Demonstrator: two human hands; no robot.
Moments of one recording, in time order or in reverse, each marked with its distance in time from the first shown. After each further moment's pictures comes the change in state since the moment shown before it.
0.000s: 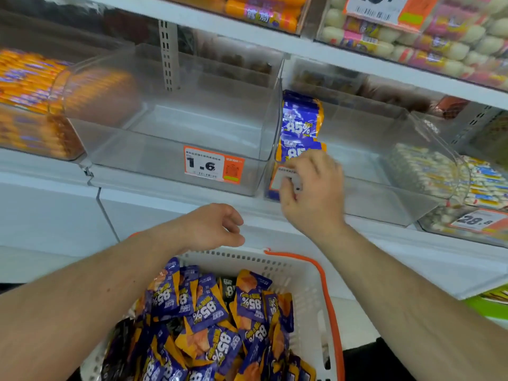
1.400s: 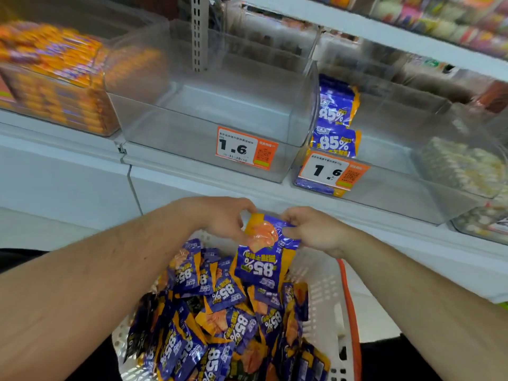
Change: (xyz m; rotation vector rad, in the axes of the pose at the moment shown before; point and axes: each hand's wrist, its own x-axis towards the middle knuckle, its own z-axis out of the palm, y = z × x) left_hand -0.002 -0.013 -0.018 0.403 -0.229 -0.048; right_hand -0.043 -0.009 0.022 0.555 -1.281 0.656
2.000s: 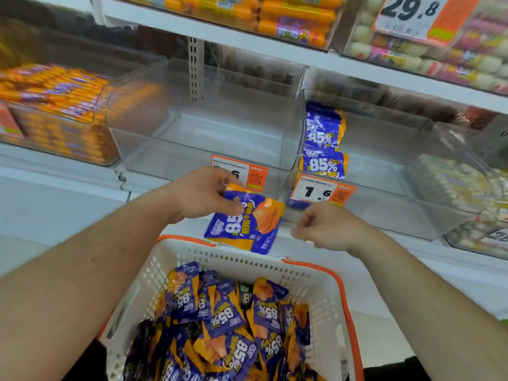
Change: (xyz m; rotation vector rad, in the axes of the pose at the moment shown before) left_hand -0.027 0.001 -0.048 -0.590 0.416 0.134; right_hand -0.033 -0.034 -0.044 -0.205 0.269 0.044
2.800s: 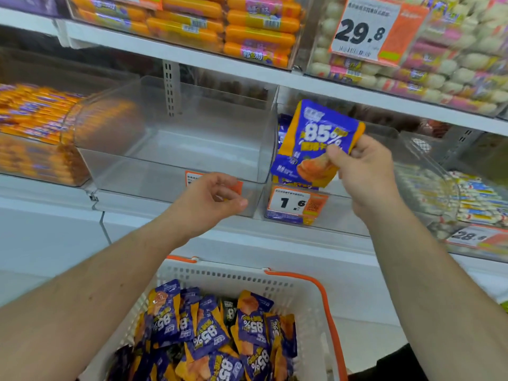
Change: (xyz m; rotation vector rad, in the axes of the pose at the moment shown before) left_hand 0.005 0.023 0.039 -0.186 0.213 0.166; right_hand -0.011 -0.015 -0.080 0.805 0.747 -0.310
